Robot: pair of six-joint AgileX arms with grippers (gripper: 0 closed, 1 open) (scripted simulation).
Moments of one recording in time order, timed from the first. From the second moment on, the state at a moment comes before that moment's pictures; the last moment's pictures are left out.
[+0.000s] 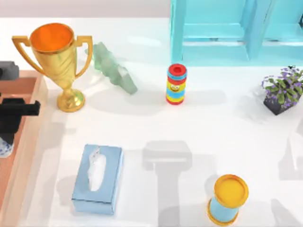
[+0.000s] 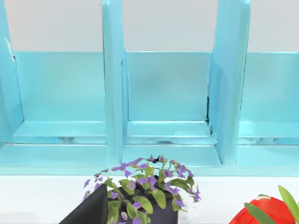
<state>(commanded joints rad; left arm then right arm) -0.09 1.53 1.22 -1.26 0.00 -0.07 0.00 0.00 0.00 0.00 0.00 0.00</state>
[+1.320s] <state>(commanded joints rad) -1.19 1.69 1.40 -1.27 0.00 -1.17 0.00 0.00 0.00 0.00 0.00 0.00</state>
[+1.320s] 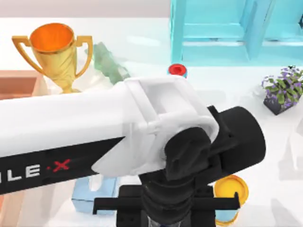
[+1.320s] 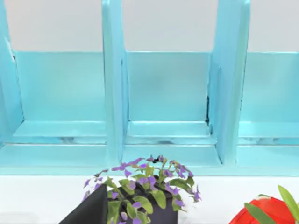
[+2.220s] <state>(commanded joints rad) -1.18 1.74 1.19 -1.02 0.00 -1.16 0.00 0.00 0.00 0.00 0.00 0.00</state>
